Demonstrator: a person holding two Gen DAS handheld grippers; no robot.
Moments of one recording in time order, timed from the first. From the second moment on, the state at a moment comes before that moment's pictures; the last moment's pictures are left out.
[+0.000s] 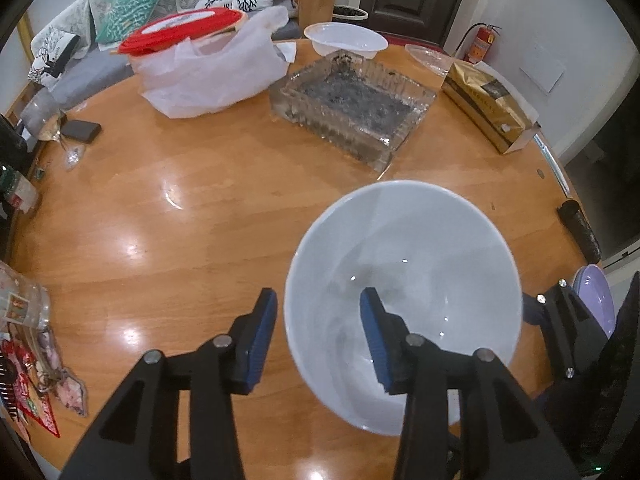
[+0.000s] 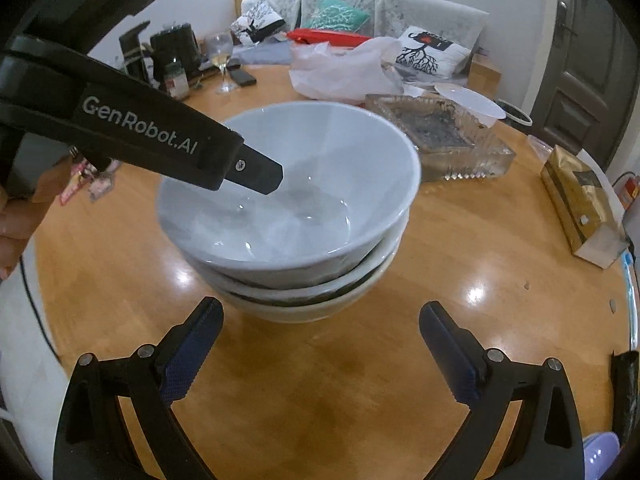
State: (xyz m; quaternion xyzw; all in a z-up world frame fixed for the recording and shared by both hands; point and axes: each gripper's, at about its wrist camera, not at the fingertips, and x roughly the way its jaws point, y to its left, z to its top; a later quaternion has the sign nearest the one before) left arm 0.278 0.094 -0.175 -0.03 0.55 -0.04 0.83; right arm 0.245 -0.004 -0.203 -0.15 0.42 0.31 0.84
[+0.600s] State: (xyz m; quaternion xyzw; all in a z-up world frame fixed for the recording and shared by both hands) left arm 0.284 0.109 -0.188 -0.06 0.54 -0.08 0.84; right arm 0.282 0.029 -0.234 -0.16 0.43 0.38 0.80
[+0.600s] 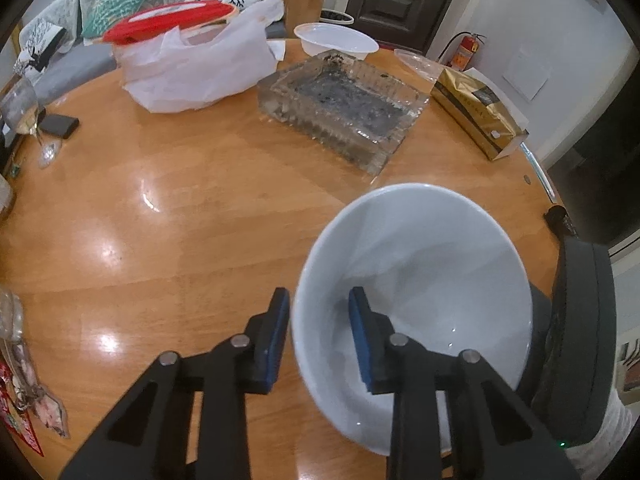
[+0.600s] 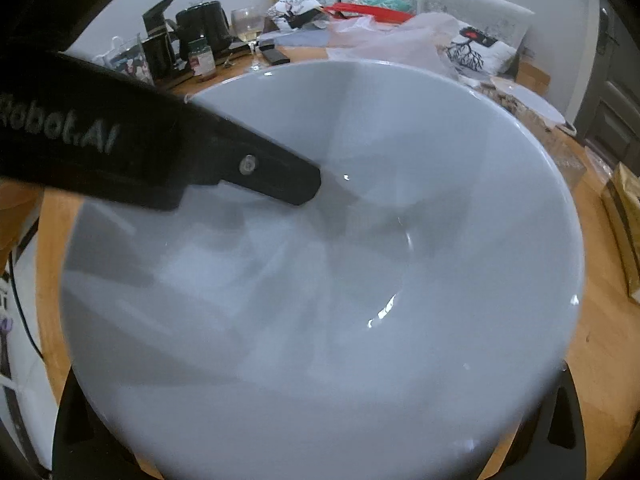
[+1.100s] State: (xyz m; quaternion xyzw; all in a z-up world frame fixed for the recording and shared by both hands) left arm 0.288 0.131 -0.192 -0.13 0.53 -0.10 0.83; right arm 0.294 0.041 -0.238 -0.18 0.42 0.38 0.80
